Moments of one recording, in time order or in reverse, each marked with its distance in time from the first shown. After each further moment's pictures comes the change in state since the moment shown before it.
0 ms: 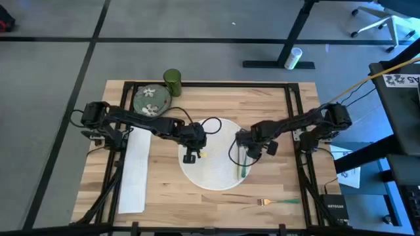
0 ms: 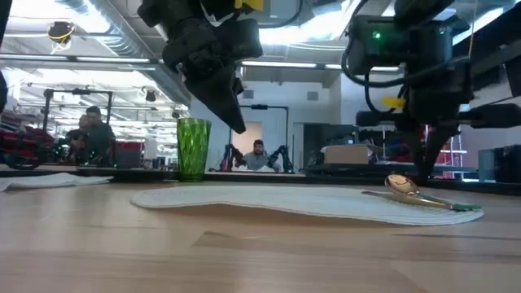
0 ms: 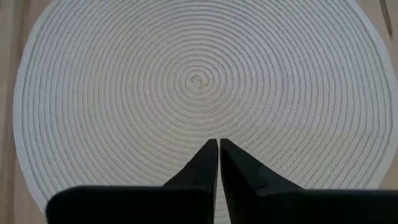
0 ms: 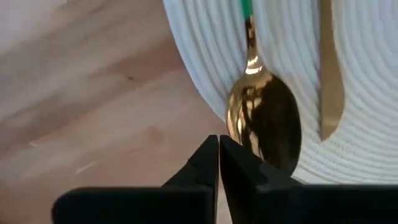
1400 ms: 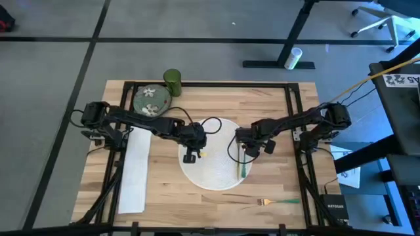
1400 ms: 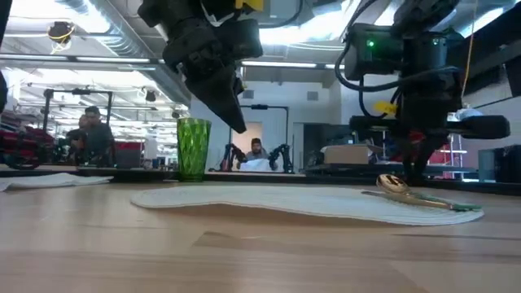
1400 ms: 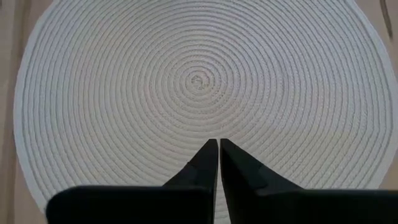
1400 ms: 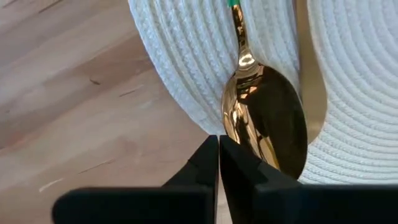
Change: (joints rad) left arm 0.001 0.000 0.001 0.001 -0.001 -0.004; right arm -0.031 0.000 -0.031 0.111 -0.015 -0.025
